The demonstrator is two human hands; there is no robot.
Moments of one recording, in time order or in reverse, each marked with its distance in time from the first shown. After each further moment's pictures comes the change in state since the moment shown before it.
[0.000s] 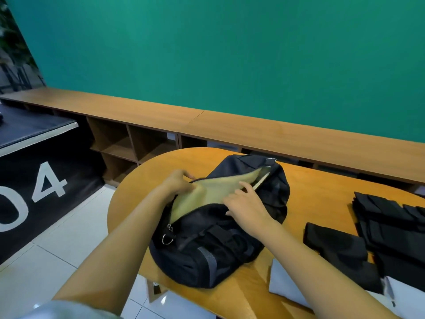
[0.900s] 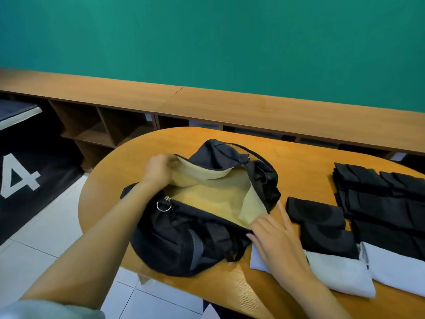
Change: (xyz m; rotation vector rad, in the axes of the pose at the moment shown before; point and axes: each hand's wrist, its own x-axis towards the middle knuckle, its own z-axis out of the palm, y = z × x) left_hand 0.016 -0.008 0.036 0.341 0.211 0.204; right_hand -0.149 -0.006 0.015 0.059 0.259 0.316
